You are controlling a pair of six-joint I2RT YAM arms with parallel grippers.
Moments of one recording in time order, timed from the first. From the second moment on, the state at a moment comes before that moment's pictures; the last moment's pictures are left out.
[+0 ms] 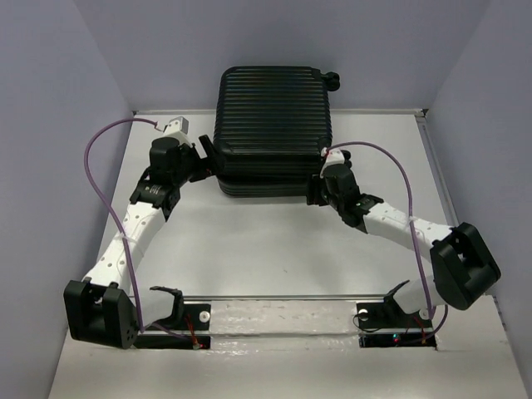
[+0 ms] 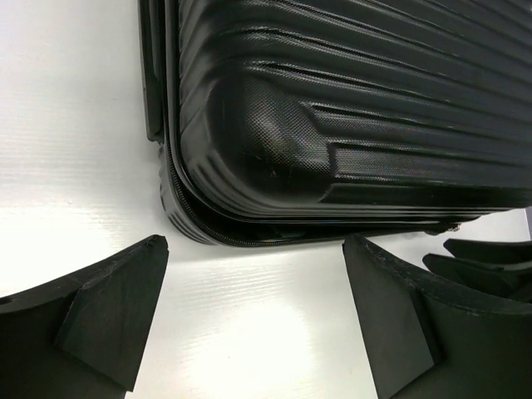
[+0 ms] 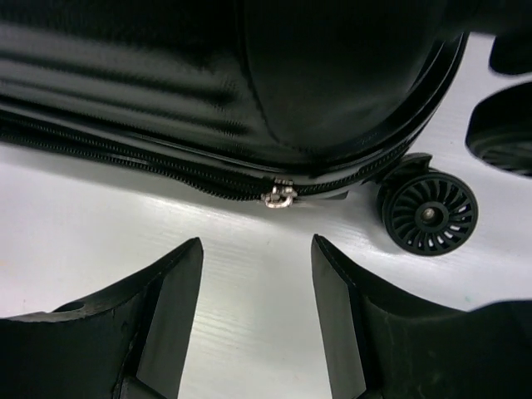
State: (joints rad) left arm -0.20 1.17 0.97 -0.23 0.13 -0.47; right arm 0.60 1.41 0.81 0.05 0.24 0.31
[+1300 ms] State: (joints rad) left arm -0.19 1.28 0.99 -0.18 0.28 -0.50; right arm 0.62 1.51 0.82 0.18 0.27 0.27
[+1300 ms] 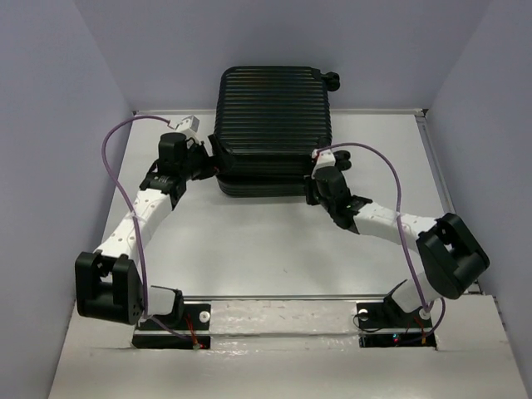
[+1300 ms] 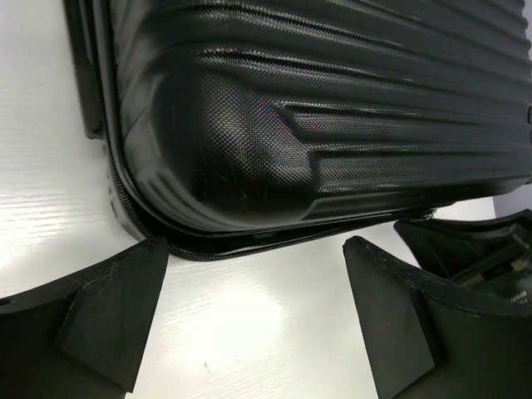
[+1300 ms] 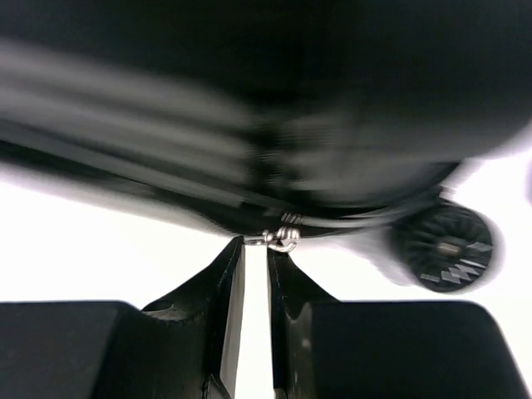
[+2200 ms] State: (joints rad) left arm -0.23 1.20 1.06 -0.21 0.17 -0.51; right arm 0.82 1.37 0.98 0.13 0.08 0.35
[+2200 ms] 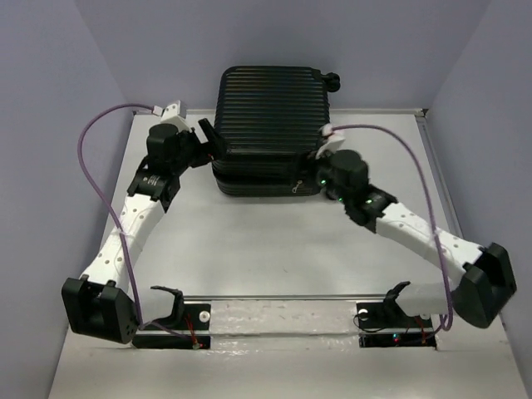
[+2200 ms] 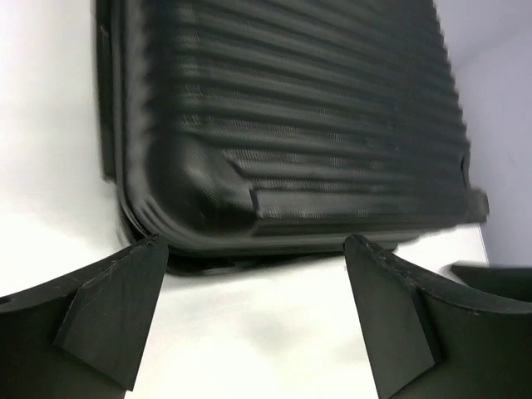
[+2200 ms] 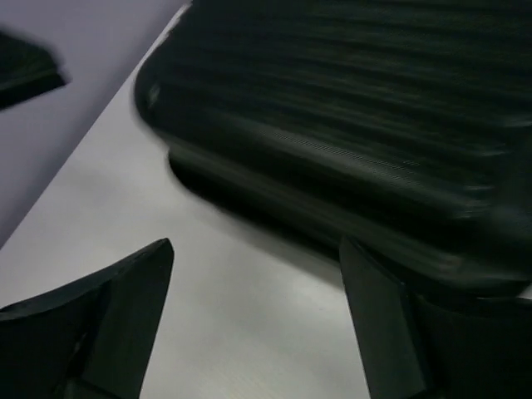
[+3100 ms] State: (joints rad) left arm -0.12 1.65 1.23 0.01 0.38 -0.54; right arm 0.16 1.97 1.69 -0.10 -0.47 0.46
